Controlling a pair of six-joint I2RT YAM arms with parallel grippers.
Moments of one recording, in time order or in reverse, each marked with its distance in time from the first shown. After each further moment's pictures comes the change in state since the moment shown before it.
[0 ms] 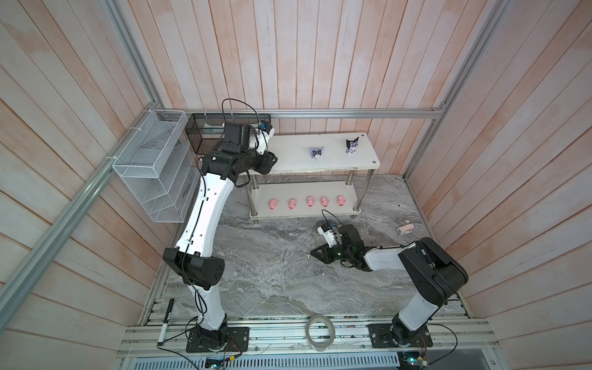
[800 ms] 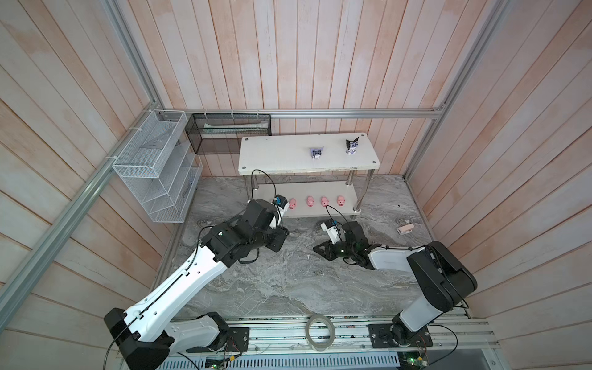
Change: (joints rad) left arm -0.449 -0.652 -1.056 0.113 -0.288 -0.364; right arm -0.042 -0.074 0.011 -0.060 -0.006 -0.006
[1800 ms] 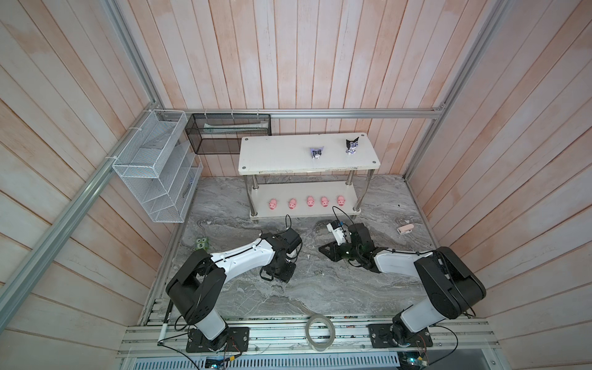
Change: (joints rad) left arm -0.043 0.454 -0.237 0.053 0.169 -0.100; right arm -0.036 -0.057 -0.064 0.006 0.023 -0.010
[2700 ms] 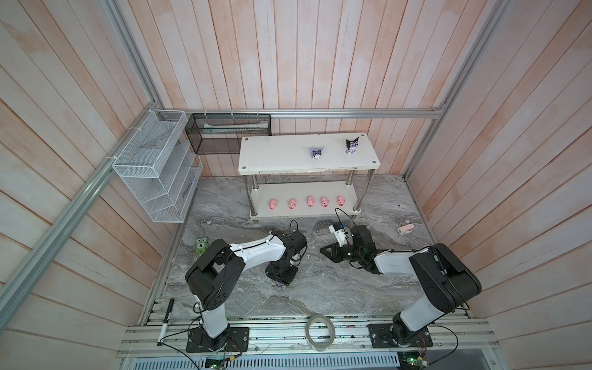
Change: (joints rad) left arm -0.013 0.147 0.090 -0.112 -0.010 0.022; right arm -0.030 0.047 -0.038 0.089 -0.047 0.015
